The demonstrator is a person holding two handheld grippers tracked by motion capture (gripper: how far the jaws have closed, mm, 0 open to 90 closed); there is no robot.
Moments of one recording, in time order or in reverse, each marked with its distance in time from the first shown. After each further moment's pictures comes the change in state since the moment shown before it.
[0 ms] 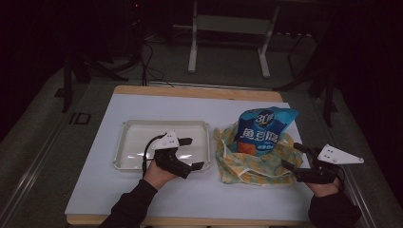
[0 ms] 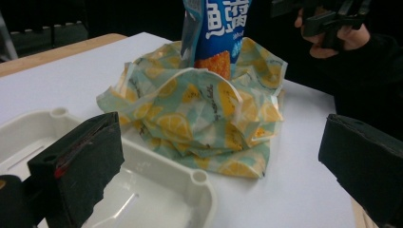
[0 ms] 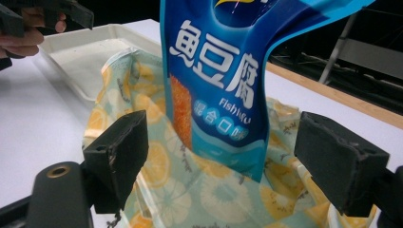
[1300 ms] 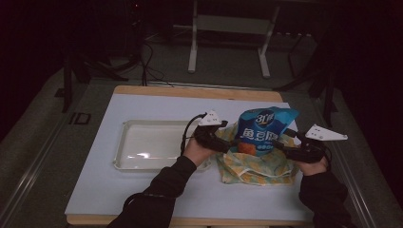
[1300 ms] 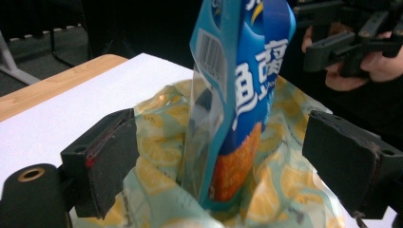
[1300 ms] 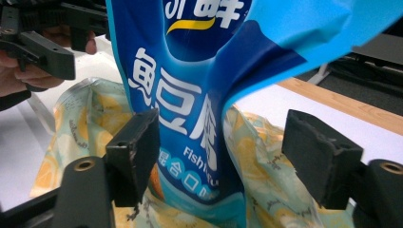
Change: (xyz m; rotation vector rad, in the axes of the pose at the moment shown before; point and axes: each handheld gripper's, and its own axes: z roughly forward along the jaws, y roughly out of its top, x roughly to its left) left arm 0.014 0.060 0.108 0.017 0.017 0.006; right arm -0.027 0.025 0.046 0.017 -0.012 0.068
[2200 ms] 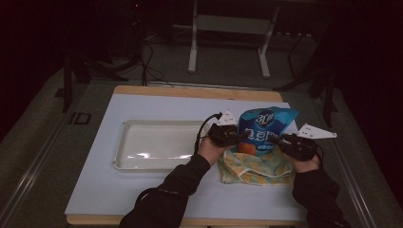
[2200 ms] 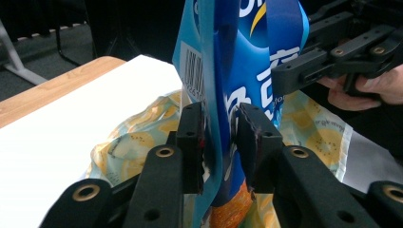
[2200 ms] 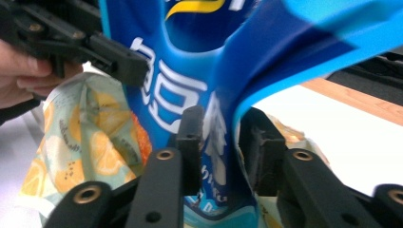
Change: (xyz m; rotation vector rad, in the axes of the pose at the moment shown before) left arm -0.014 0.012 0.036 0.032 0.040 0.026; right arm 0.001 -0.004 0.021 0.024 0.012 -0.020
